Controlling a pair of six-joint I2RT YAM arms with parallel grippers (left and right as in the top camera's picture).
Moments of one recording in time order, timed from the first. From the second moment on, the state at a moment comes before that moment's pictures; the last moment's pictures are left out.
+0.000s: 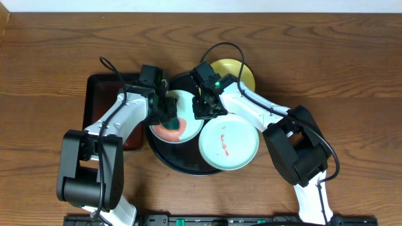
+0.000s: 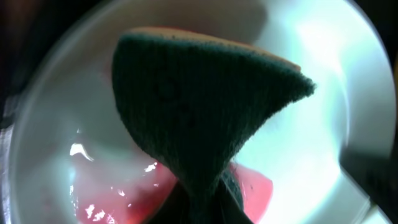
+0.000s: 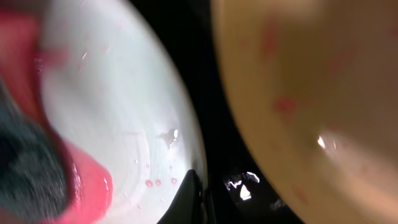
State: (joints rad) left arm -0.18 1.78 1.05 -0.59 0.19 -0.35; right arm 0.66 2.18 1.57 -0.72 -0.18 0.53
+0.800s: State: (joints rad) left arm -0.18 1.78 1.07 -0.90 0.29 -0.27; right arm 0.68 2.18 1.58 -0.73 -0.18 0.51
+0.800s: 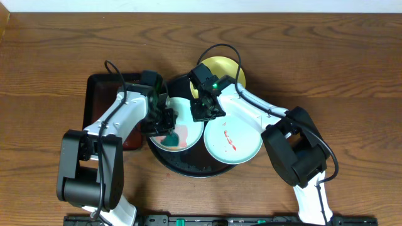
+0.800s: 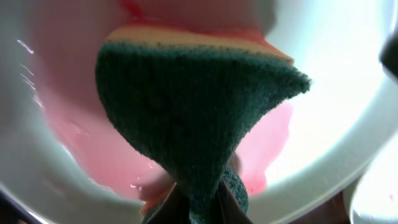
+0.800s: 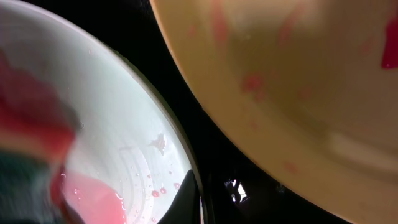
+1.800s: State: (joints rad) left arm -0.18 1.79 1.12 -0.98 0.16 -0.25; right arm 0.69 2.18 1.57 -0.74 -0.21 0.50
